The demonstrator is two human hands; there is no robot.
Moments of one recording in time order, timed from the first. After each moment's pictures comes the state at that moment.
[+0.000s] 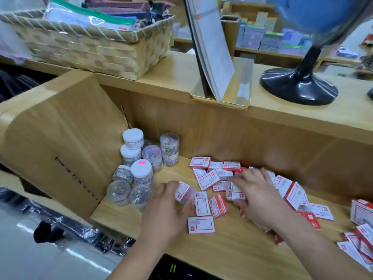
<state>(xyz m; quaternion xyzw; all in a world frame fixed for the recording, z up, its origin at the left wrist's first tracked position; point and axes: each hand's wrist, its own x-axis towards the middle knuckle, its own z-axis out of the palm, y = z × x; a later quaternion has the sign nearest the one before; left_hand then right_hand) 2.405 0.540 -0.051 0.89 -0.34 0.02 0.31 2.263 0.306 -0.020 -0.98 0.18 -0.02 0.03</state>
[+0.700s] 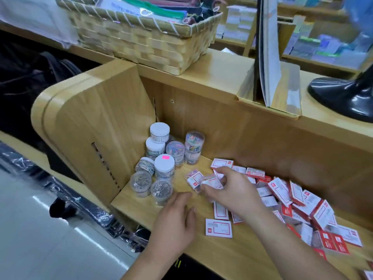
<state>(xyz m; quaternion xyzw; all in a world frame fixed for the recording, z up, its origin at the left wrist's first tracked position) 2.399 0.577 -0.069 0.85 -0.32 -0.01 0.42 2.357 0.392 0.012 -0.92 0.29 -0.03 0.26</state>
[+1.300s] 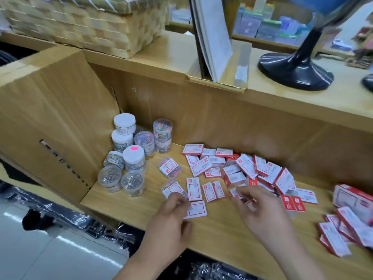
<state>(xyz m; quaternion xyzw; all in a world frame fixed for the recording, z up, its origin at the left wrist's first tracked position) 2.356 0.569 -0.082 0.81 -0.47 -0.08 0.34 2.212 0.365 -0.022 -0.88 0.32 -0.19 0.28</state>
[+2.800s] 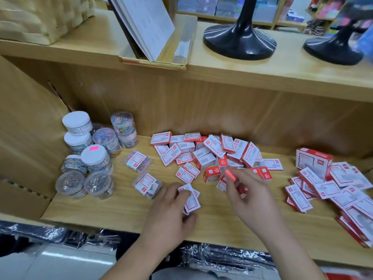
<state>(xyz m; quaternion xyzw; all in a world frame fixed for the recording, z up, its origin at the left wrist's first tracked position) 2.329 0.520 -0.084 0.80 -0.54 -0.06 0.26 2.167 0.359 -0.024 -0.85 0.32 -0.28 0.31</state>
